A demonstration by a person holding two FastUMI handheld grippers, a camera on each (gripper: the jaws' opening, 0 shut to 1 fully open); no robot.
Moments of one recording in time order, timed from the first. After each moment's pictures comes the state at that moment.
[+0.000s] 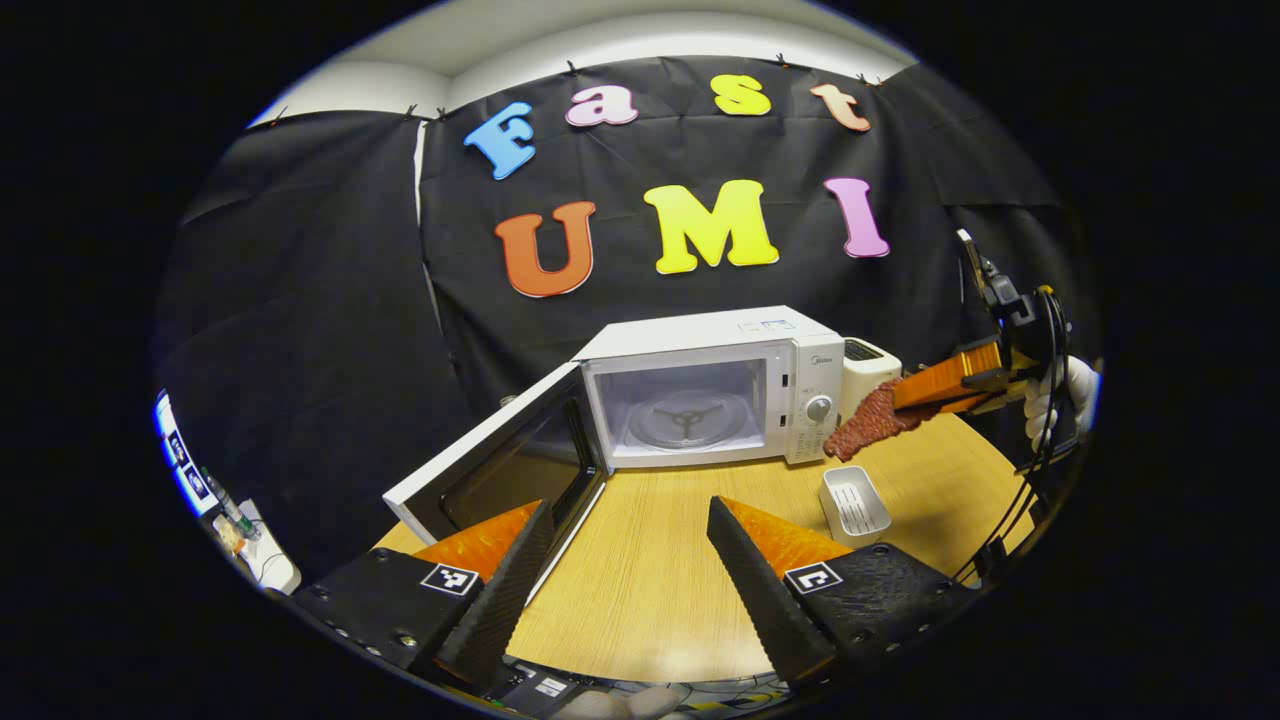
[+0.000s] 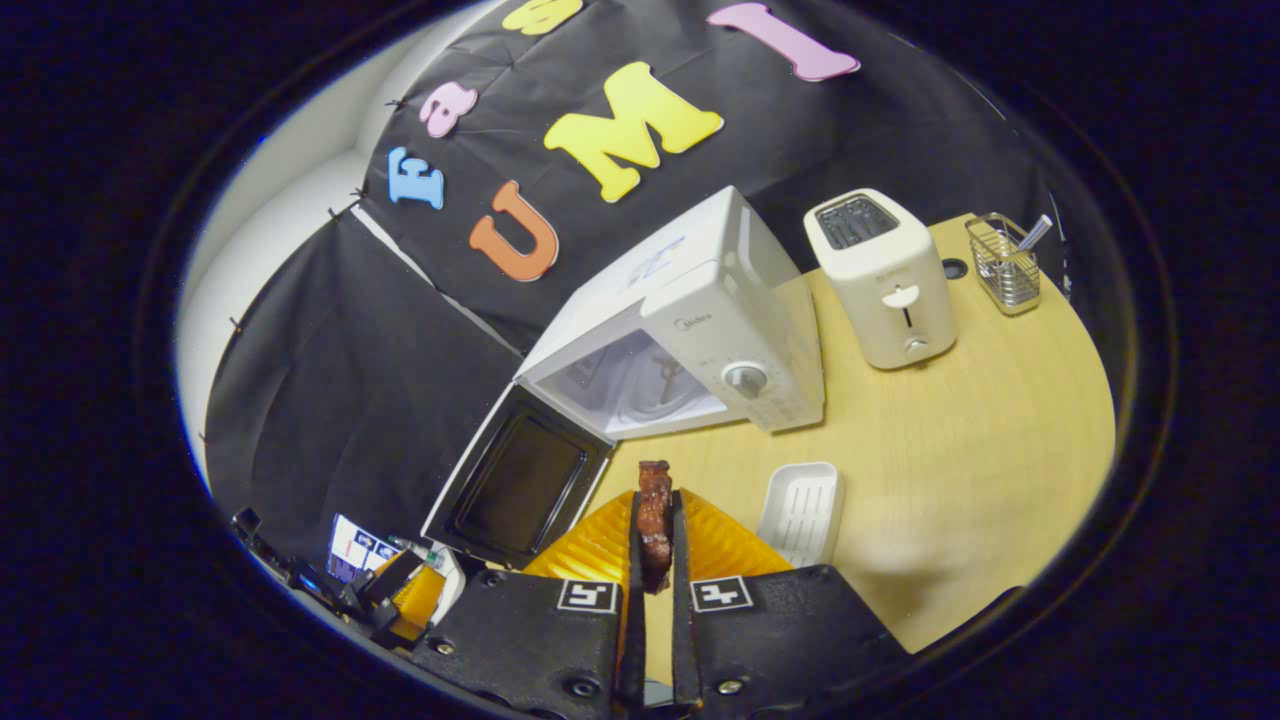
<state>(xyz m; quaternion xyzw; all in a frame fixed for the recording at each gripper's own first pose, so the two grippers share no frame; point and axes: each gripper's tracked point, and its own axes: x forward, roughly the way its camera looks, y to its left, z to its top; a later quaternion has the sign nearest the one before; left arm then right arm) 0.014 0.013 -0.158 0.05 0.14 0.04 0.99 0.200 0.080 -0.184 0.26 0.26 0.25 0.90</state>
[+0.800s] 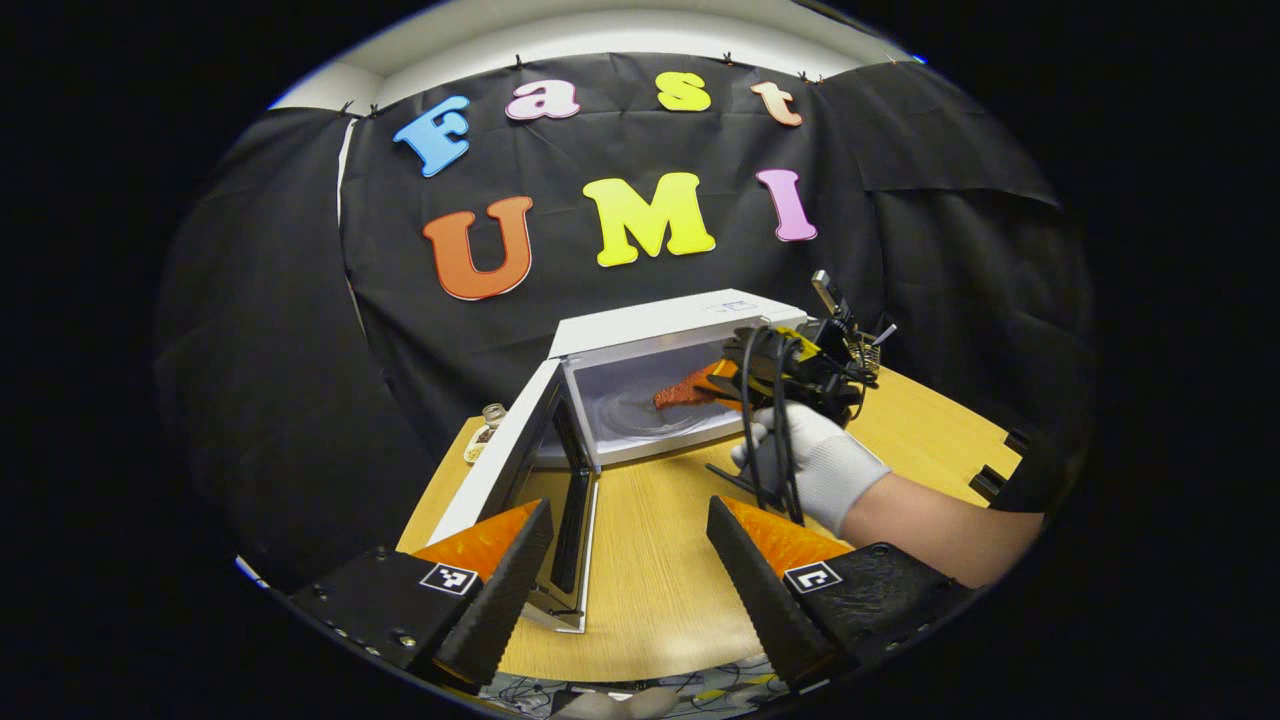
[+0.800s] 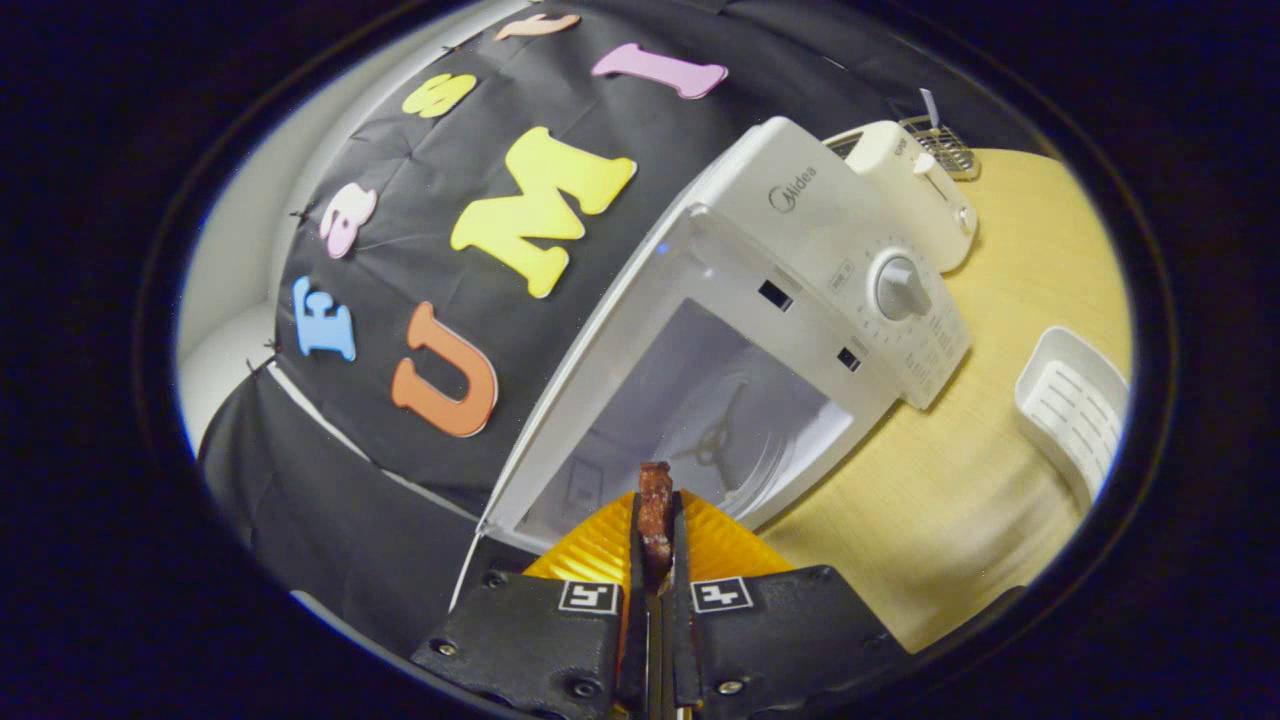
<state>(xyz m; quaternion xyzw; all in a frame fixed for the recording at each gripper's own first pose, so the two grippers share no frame) 0.012 0.088 -0.166 0.08 0.15 -0.09 0.98 0.373 0.260 -0.238 0.46 0.11 0.04 0.88</state>
